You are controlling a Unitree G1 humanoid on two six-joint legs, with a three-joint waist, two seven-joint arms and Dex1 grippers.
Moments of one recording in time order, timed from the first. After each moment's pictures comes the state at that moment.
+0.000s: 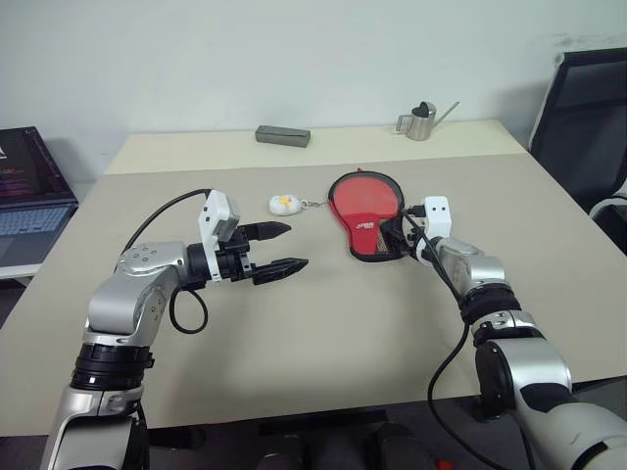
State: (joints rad) left arm -0.50 0.65 0.06 -0.03 -0.51 0.51 -1.10; right arm -0.94 -0.23 -0.11 0.90 0.13 0.39 0.33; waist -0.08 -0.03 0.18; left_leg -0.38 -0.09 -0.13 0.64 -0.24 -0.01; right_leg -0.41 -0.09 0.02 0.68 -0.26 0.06
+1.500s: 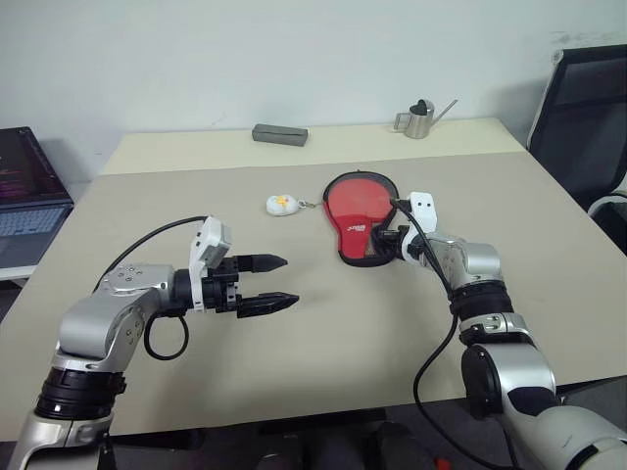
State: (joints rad) left arm -0.36 0.80 0.07 -0.15 -0.63 0.64 -1.21; right arm -0.90 -0.15 -0.17 0.53 0.22 0.85 0.26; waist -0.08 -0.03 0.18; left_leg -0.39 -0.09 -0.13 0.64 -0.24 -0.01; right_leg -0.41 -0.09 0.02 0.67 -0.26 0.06
